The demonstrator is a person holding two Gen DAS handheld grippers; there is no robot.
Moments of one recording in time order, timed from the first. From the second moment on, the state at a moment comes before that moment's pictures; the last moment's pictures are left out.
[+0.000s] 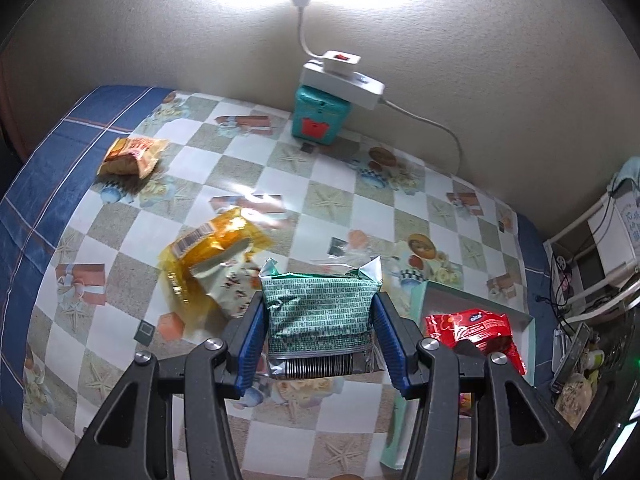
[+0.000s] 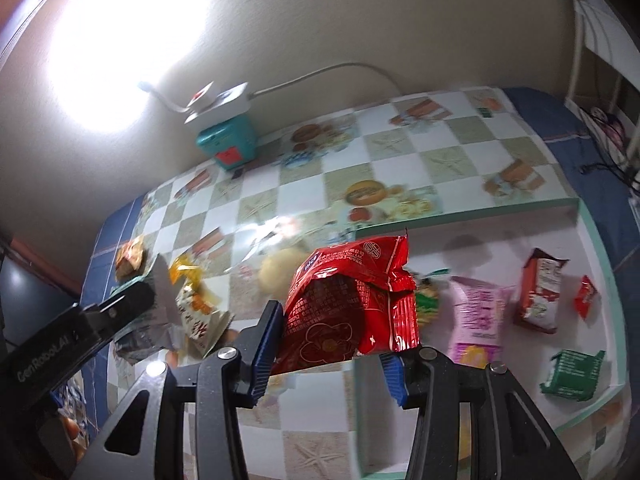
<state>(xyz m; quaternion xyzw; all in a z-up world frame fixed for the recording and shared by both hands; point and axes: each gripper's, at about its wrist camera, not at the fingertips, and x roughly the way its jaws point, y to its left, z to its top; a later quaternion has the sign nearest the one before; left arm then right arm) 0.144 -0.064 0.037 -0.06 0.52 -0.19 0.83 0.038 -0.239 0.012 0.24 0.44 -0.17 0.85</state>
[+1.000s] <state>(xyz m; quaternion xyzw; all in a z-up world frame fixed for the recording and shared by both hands) 0.084 -0.200 0.031 0.06 0.51 -0.28 0.81 -0.067 -0.390 0.012 0.33 0.39 -0.31 0.80</state>
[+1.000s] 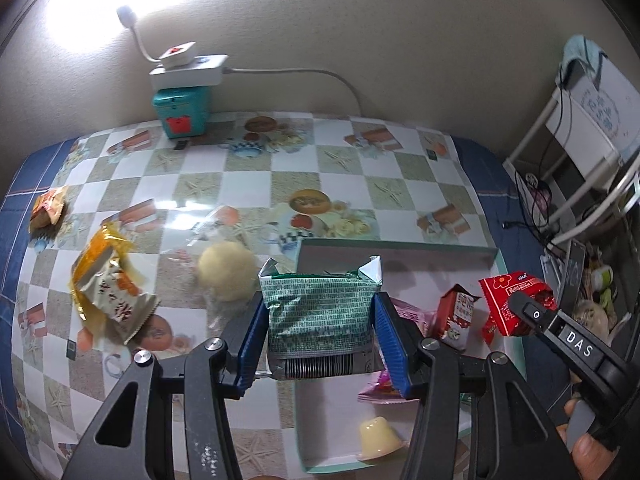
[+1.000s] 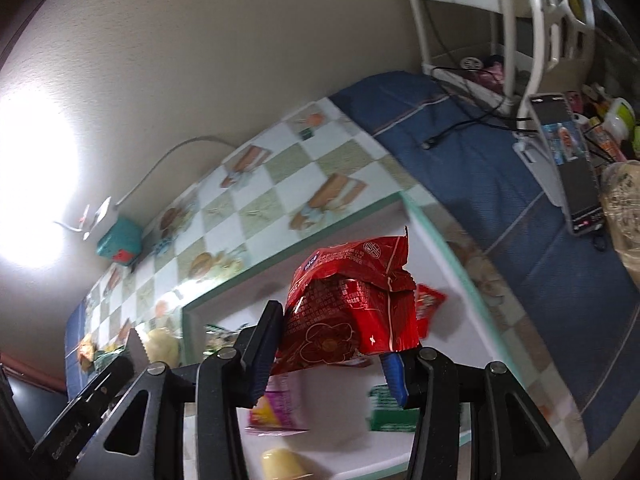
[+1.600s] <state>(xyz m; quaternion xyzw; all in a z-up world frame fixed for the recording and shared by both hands) 0.074 -0.251 -0.007 0.08 0.53 -0.29 0.79 -0.086 -0.419 -0.036 0.34 0.43 -0.36 0.75</state>
